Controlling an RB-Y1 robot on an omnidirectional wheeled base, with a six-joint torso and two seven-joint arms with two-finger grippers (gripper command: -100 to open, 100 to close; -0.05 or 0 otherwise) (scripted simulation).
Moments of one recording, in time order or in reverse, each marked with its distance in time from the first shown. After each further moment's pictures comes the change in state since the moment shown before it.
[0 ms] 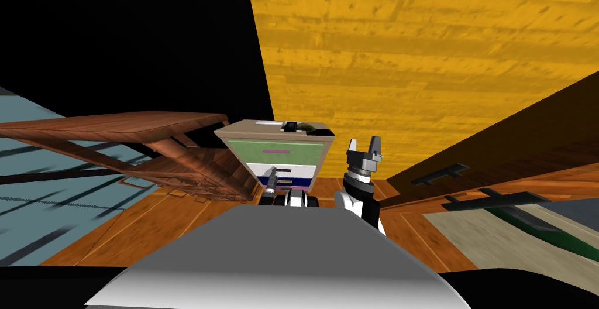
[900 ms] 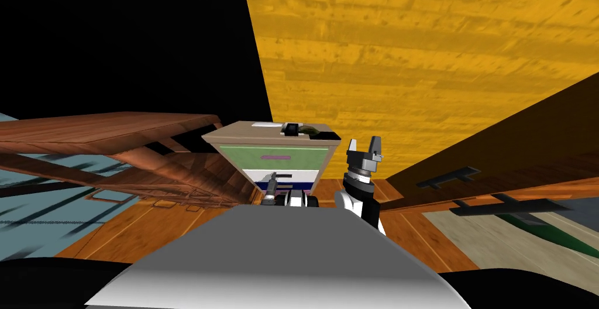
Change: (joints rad) left arm 0.113 0.031 -0.123 -0.099 0.156 -0.035 -0.146; right arm 0.000 0.000 0.000 0.000 0.000 0.000 0.000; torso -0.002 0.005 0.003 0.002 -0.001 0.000
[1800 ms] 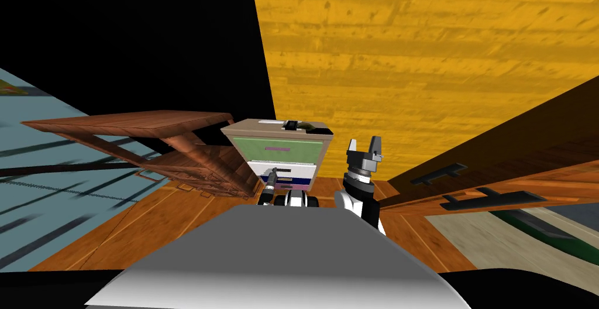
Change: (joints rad) left arm -0.170 -0.042 0.192 0.145 -0.234 0.053 0.218; right arm 0.000 0.000 0.000 0.000 0.000 0.000 0.000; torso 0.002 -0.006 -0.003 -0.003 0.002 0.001
